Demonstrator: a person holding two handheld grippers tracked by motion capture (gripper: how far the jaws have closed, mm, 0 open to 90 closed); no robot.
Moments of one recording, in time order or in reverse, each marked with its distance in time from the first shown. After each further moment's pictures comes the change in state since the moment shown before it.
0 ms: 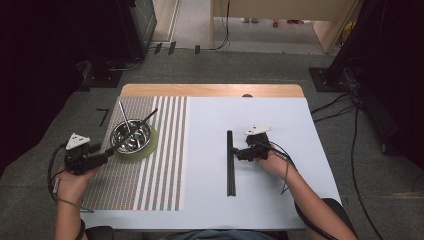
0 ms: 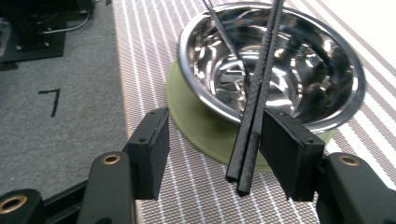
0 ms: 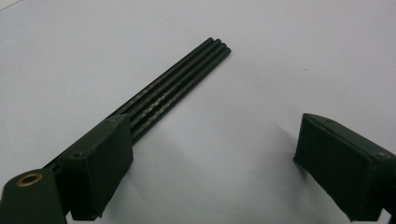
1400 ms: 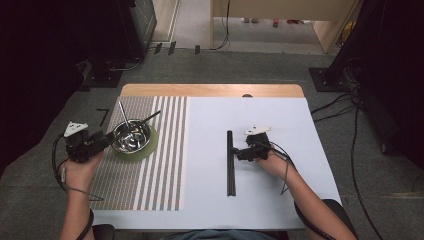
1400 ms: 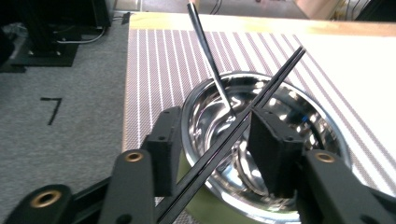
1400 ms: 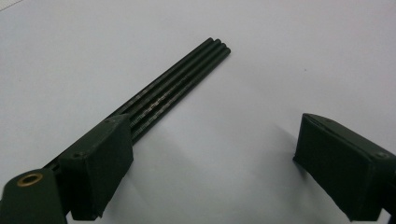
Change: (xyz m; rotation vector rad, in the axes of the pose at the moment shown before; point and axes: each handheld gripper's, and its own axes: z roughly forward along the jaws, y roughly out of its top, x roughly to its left) left arm -0.008 0.035 0.006 -0.106 0.018 -0.132; right arm 0.000 0.000 0.000 -0.001 0.000 -0.001
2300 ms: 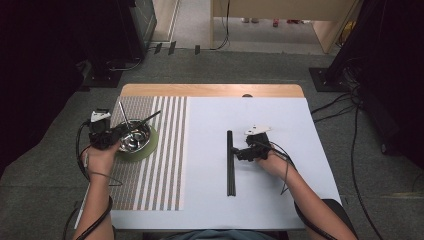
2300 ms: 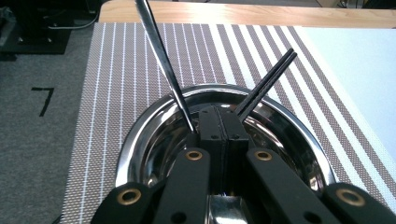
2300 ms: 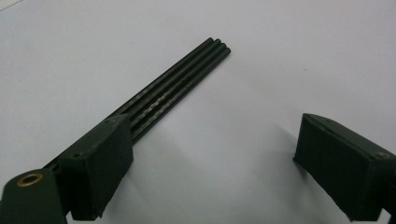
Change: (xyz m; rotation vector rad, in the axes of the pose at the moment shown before) left arm -0.036 0.017 0.045 0.079 0.022 0.015; right arm 0.000 0.000 0.000 0.002 0.000 0.002
